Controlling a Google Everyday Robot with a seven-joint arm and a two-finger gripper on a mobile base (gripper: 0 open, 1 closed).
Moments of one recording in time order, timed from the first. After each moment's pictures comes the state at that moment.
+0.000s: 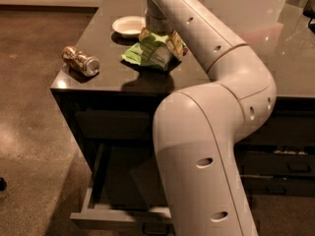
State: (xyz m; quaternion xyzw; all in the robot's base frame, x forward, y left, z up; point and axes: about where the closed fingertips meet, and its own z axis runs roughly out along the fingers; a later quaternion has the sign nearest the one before) arm 0.795 -0.043 0.861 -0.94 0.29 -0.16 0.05
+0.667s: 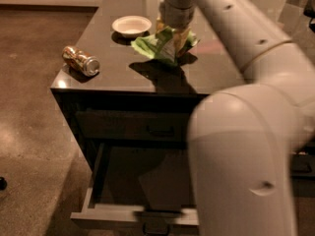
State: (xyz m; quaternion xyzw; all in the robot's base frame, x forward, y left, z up) arm 0.759 -0.064 0.901 -0.93 0.33 -0.14 0.12
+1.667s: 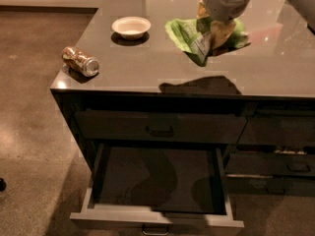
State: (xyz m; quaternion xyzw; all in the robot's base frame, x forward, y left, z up) arm 0.650 -0.149 0.982 -0.82 0.51 -0.21 0.17
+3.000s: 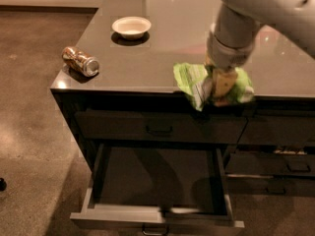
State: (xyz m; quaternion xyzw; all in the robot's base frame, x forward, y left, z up) arm 0.567 -0.160 0.898 -0.75 0.64 -0.12 0.11
